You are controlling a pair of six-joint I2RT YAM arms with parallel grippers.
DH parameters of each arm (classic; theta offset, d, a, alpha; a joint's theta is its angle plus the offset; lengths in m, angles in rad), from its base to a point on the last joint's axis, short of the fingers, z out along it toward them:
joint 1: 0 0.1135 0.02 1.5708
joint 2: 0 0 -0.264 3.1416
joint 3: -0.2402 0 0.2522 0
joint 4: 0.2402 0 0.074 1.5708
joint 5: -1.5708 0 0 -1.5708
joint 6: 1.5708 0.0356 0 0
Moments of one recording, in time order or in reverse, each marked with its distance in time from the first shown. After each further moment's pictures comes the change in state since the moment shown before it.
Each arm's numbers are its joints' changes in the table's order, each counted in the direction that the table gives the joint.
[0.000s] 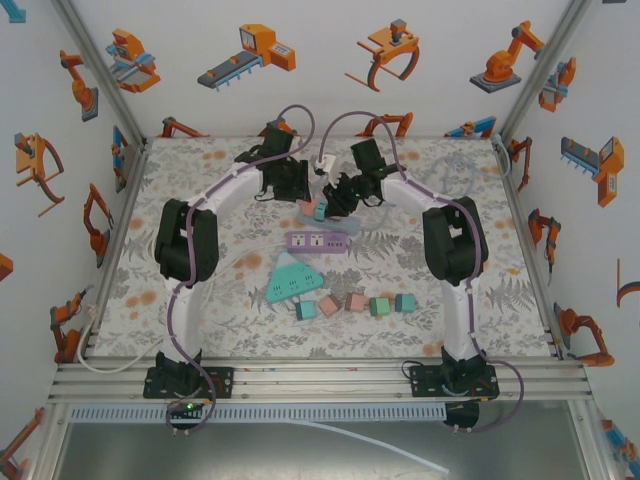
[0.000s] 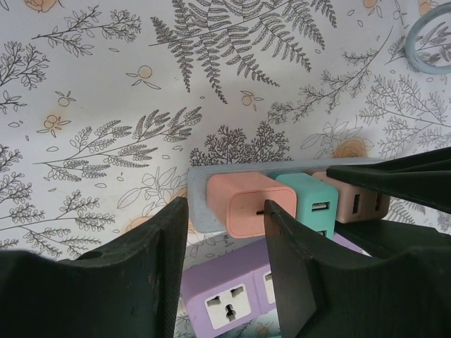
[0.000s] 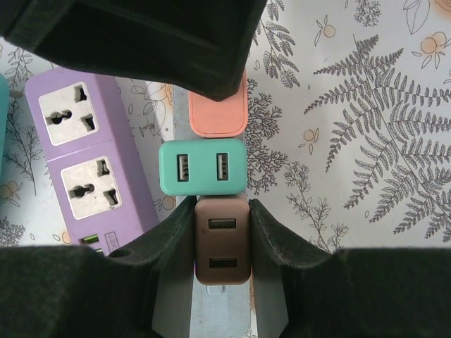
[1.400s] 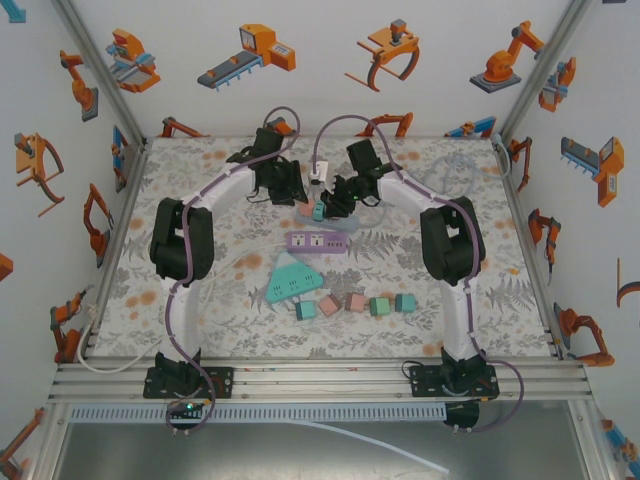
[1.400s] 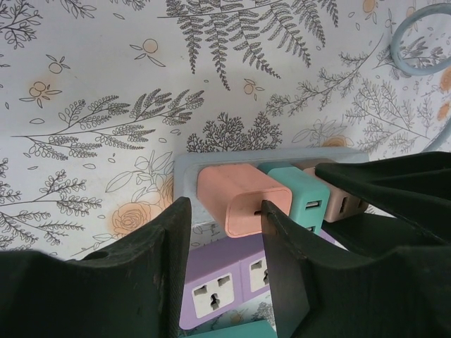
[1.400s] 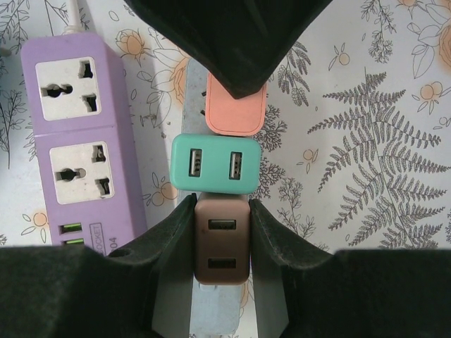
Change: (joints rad) left arm 0.047 0.010 0.037 -0.012 -0.097 -0.126; right arm 0.014 -0.017 -0.035 0.074 0.001 -0.237
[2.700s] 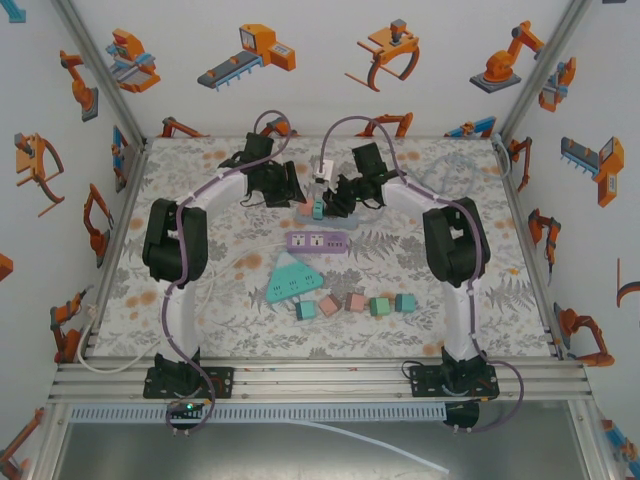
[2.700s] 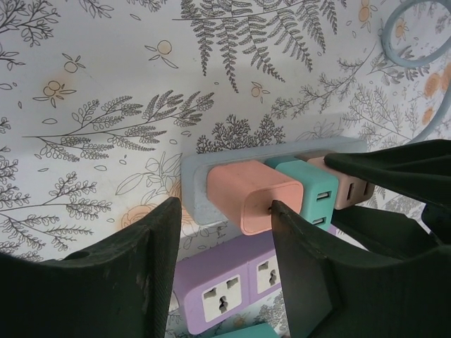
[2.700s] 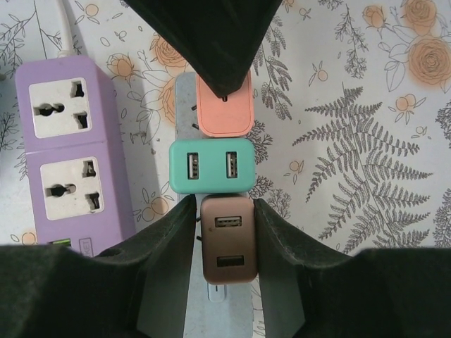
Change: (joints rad) left arm 0.047 0.040 0.108 -0.115 -0.060 -0.024; right arm -0.016 0.027 0.106 -0.185 0.052 0.064
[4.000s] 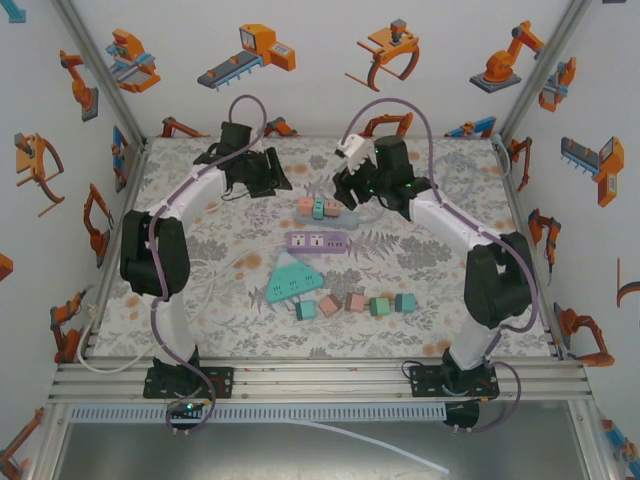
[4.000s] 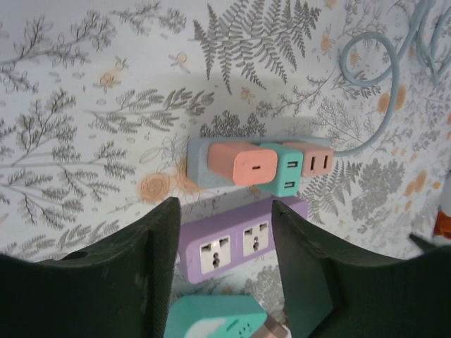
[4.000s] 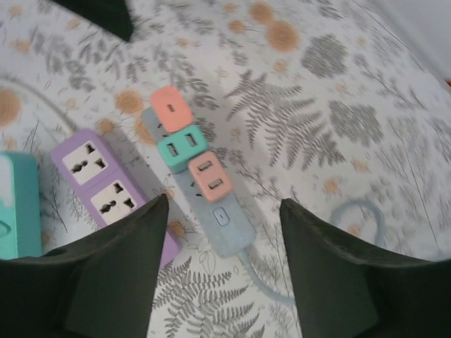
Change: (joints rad) left arm 0.053 0.166 0.053 0.016 0.002 -0.016; right arm 0.012 0.391 0.256 -0.171 -0.302 0.399
